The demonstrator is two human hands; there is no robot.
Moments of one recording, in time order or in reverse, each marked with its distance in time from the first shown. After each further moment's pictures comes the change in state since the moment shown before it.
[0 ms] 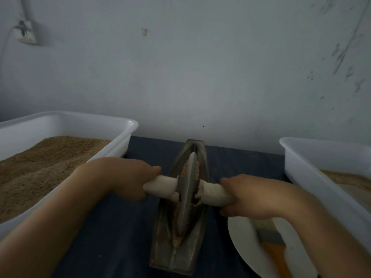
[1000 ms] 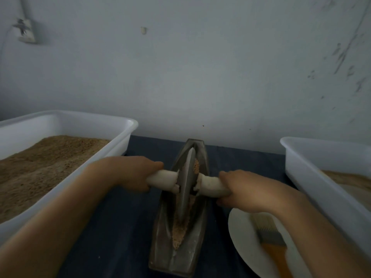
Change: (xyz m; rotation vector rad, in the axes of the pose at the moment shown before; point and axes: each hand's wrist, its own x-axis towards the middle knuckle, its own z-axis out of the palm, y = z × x) left_hand 0.020 -0.008 0.002 -0.033 0.077 -0.017; right_hand 0.019 0.004 0.005 -0.022 0.097 0.040
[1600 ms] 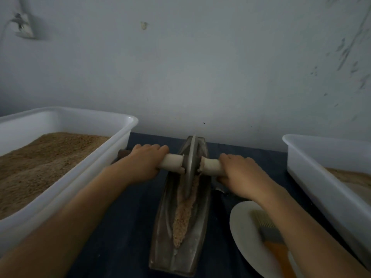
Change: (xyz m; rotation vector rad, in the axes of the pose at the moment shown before) left_hand 0.040 -0.010 0.021 0.116 0.438 -0.054; right_hand 0.039 0.022 0.027 -0.149 0.434 0.051
